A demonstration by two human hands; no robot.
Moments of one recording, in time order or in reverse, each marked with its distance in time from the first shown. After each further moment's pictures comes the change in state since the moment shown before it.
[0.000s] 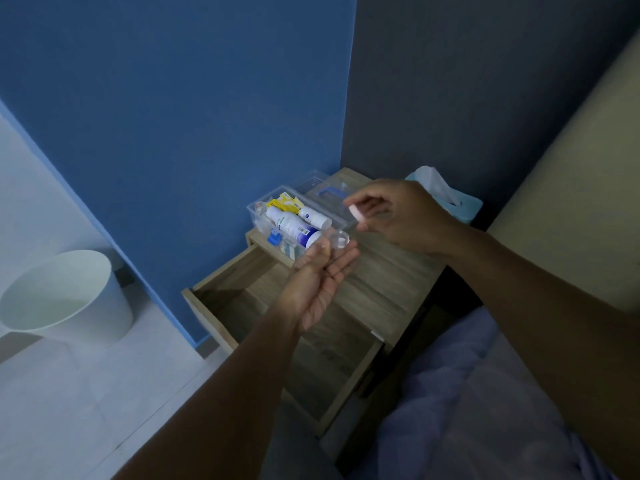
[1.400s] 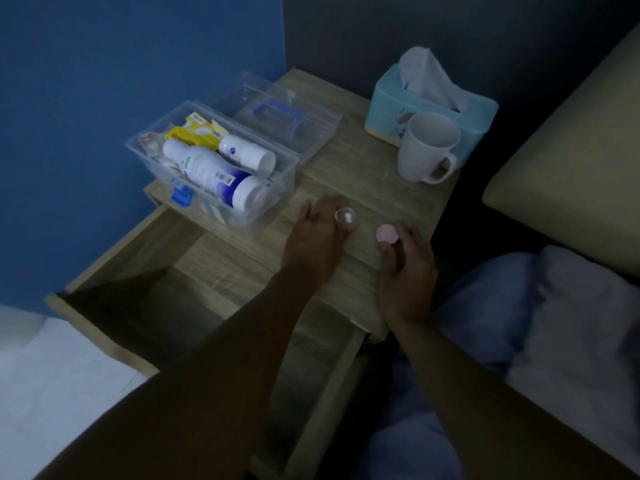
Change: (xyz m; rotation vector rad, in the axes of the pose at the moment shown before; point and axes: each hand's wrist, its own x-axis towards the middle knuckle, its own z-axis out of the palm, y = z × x) left_hand 0.143 -0.107 -0.047 1.637 -0.047 0.310; right_hand -0.087 0.220 0.158 -0.123 0.666 0.706
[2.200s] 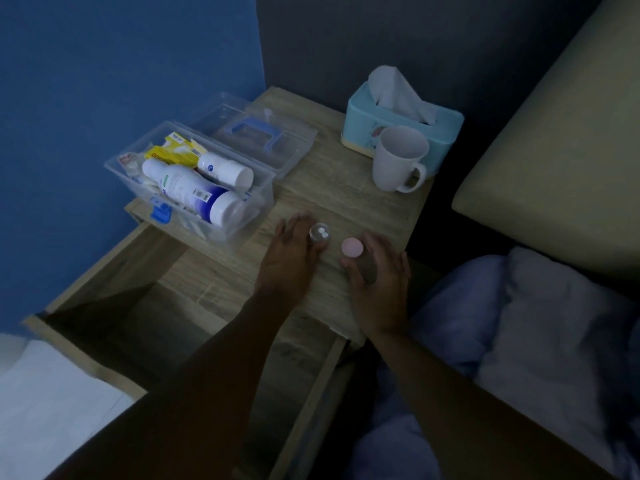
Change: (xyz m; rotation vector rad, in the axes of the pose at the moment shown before) left_hand -0.009 -0.013 0.005 0.076 -0.022 -0.034; right_hand -0.005 0.003 -0.003 0.009 -0.077 -0.098
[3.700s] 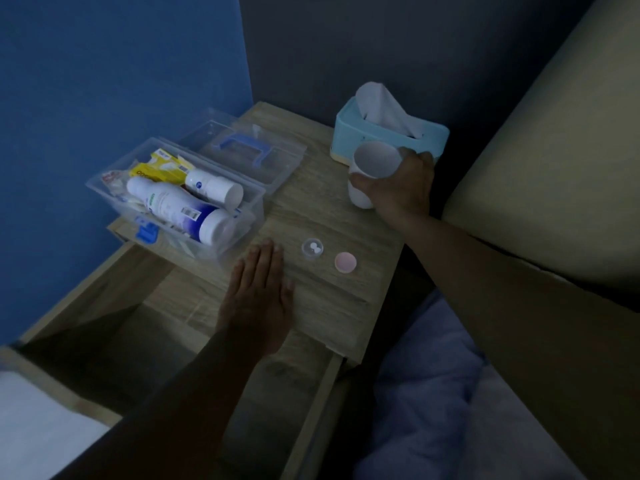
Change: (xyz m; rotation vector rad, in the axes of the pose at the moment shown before) left_hand -0.039 -0.020 -0.020 0.480 -0.074 0.056; right_hand 0.159 -0.055 -0.040 -0.050 0.141 0.113
